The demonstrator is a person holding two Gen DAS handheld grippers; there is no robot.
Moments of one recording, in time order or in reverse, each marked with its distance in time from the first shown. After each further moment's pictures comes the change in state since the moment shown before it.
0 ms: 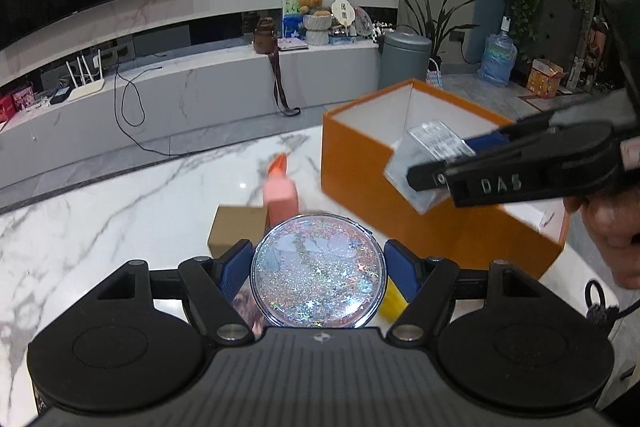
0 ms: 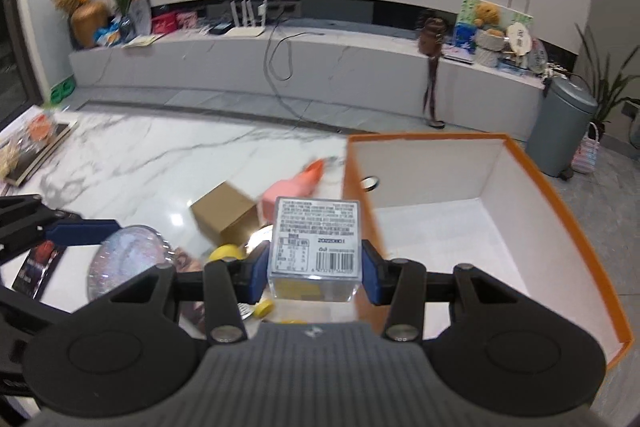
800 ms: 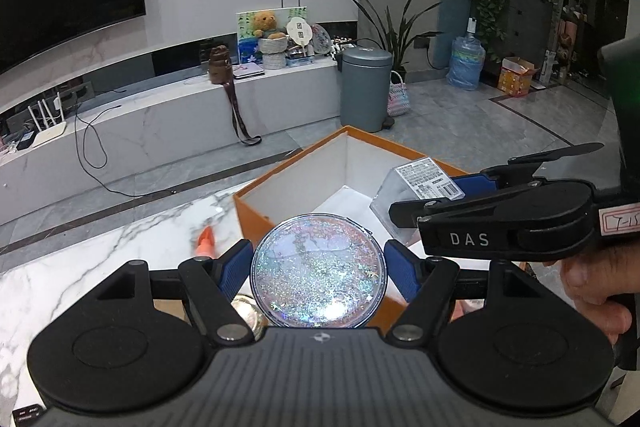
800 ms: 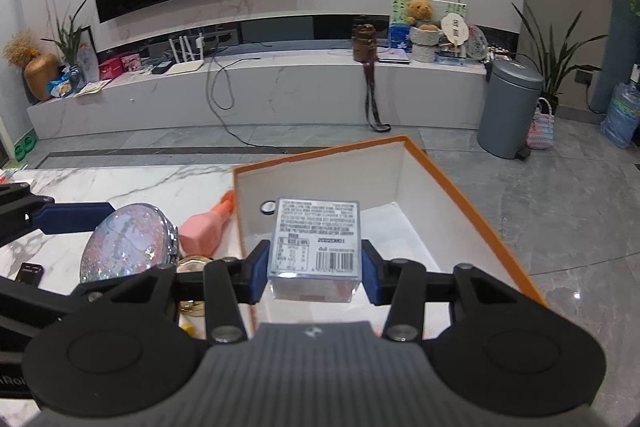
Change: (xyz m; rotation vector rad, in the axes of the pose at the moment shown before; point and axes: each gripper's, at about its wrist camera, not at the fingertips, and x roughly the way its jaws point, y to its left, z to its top) left arm 0.030 -0.070 0.059 0.090 -0.036 -0.063; right arm -0.019 -0.083 0.001 0.151 -0.052 -0.092
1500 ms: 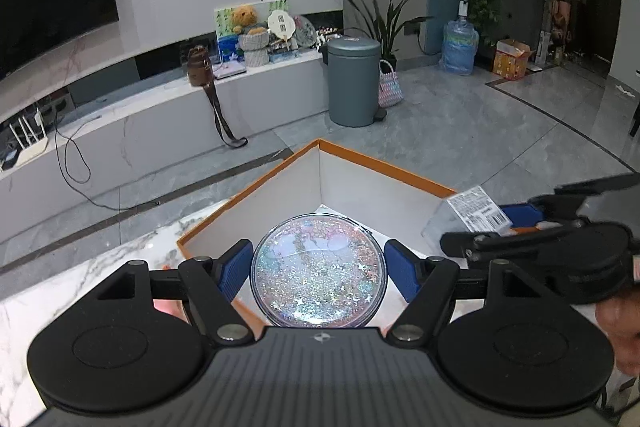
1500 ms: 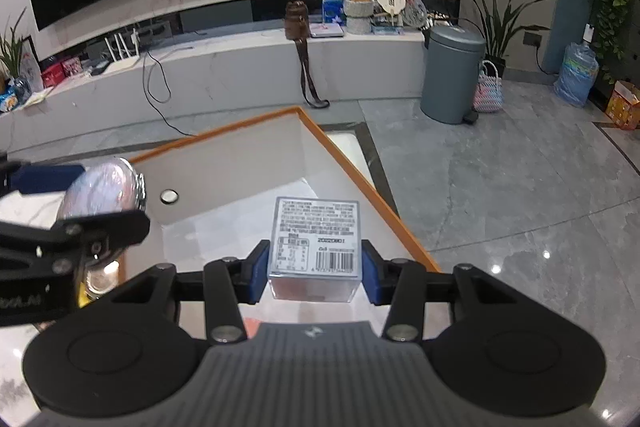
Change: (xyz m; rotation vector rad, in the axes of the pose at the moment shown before) left arm 0.061 -0.035 0.030 0.040 0.034 -0.003; right arm 0.020 -0.076 -0.007 0.098 0.070 -0.135
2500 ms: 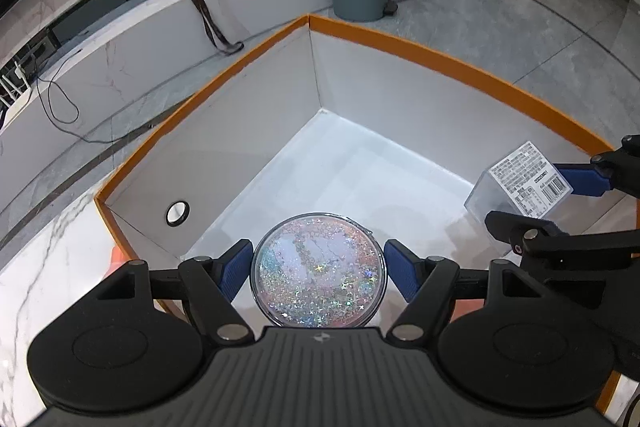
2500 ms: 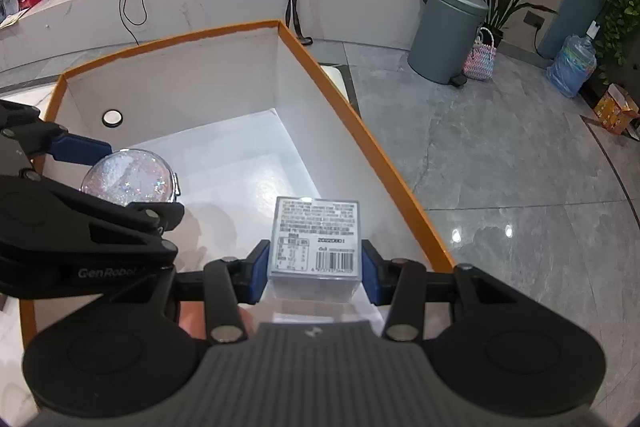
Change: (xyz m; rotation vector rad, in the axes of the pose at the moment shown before) left arm 0.099 -0.007 -0.008 0.065 0.334 0.047; right arm 0.073 0.002 0.000 -0.114 0.189 -0.100
